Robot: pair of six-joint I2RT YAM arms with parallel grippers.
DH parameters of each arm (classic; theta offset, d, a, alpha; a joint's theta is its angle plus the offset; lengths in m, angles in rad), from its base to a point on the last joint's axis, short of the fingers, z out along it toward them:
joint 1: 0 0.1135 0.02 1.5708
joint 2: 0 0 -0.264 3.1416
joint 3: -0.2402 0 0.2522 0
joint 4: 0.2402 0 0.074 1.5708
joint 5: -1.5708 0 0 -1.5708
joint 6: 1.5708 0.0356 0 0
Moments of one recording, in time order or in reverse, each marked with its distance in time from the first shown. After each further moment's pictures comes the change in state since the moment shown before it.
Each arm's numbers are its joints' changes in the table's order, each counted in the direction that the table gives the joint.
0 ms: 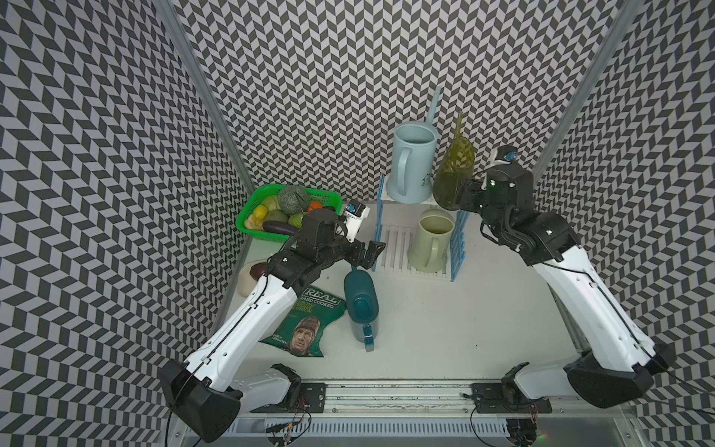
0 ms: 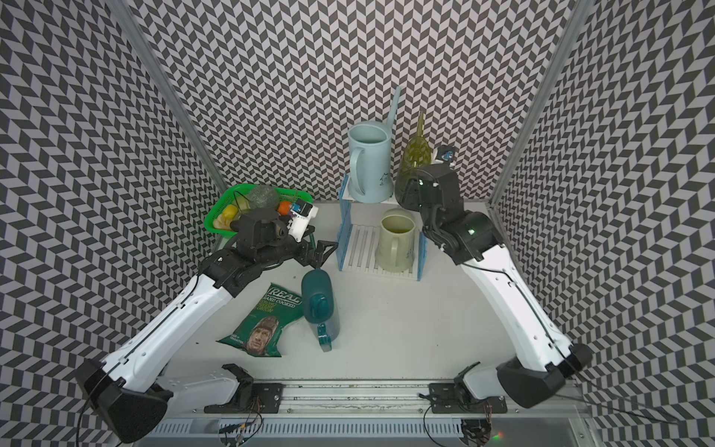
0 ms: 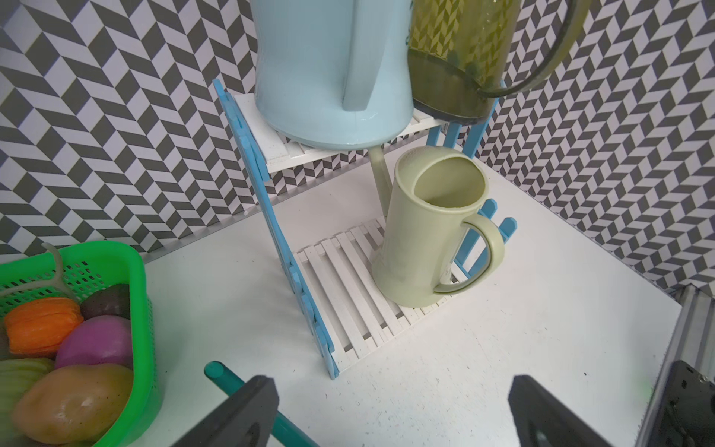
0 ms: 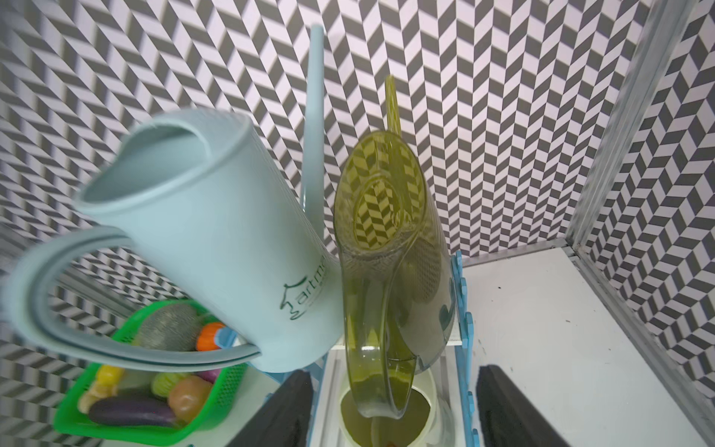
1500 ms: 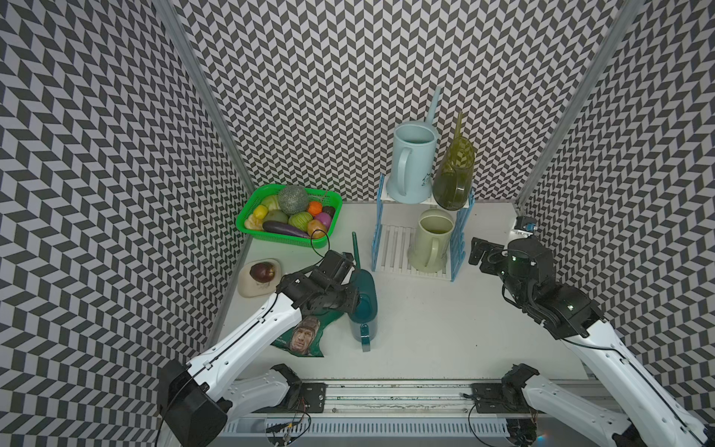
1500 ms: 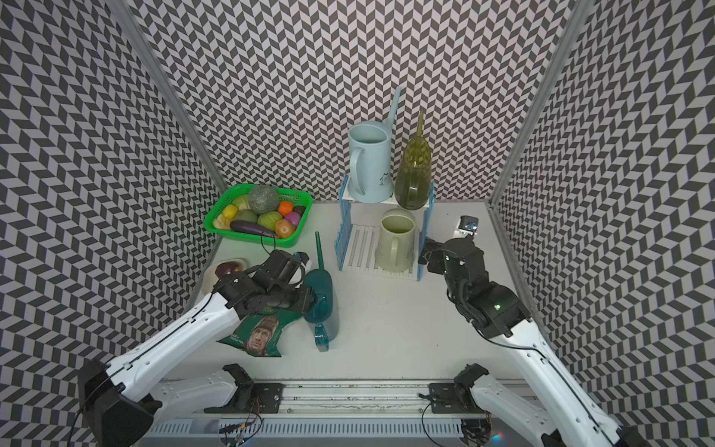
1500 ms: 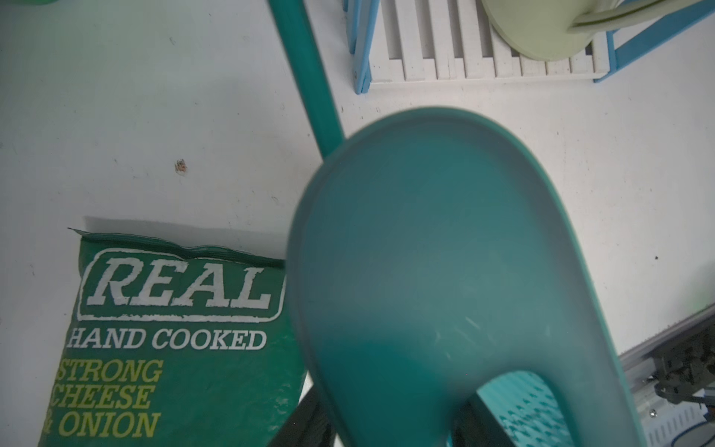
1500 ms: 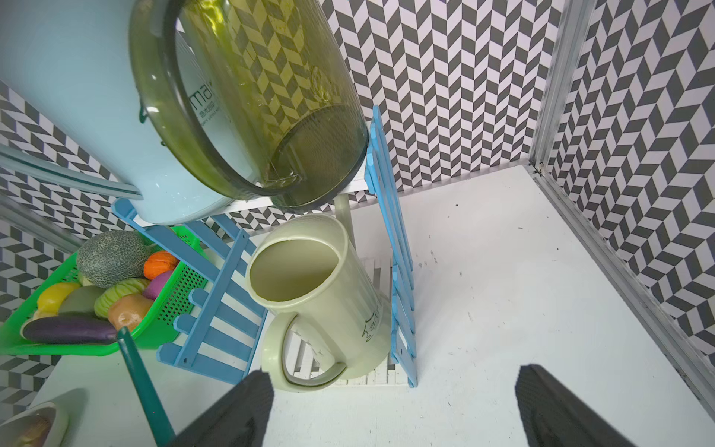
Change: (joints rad) left arm -0.104 0.057 0.253 0.386 0.219 -0.388; right arm -0.020 0.466 0.693 -0.093 0.019 0.050
